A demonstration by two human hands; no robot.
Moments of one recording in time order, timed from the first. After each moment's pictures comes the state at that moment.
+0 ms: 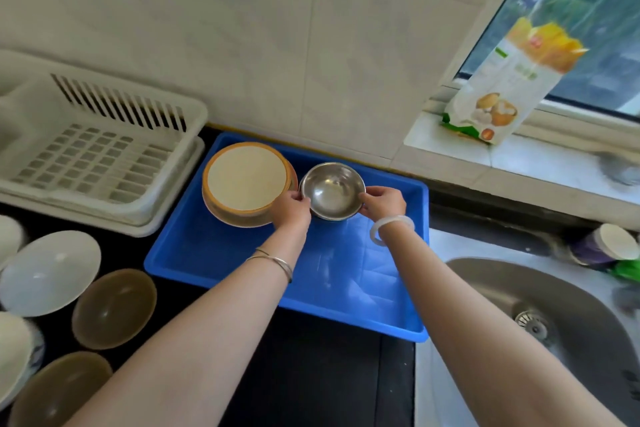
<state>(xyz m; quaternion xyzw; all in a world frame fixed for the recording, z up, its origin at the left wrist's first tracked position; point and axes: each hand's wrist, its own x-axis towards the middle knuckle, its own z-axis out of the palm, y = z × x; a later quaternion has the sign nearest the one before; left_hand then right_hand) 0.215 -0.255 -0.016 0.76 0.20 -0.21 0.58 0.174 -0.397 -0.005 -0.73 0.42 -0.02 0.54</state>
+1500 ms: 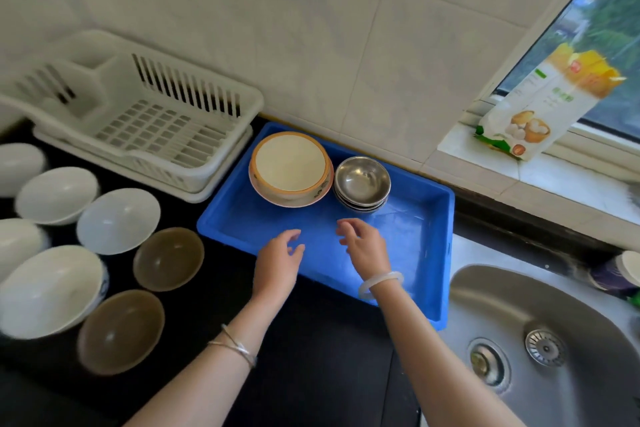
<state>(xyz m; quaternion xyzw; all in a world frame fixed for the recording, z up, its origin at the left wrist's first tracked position) 0.109 -0.144 -0.016 0.86 0.05 -0.15 0.48 0.102 -0.292 -0.005 -0.81 0.25 0.04 0.52</state>
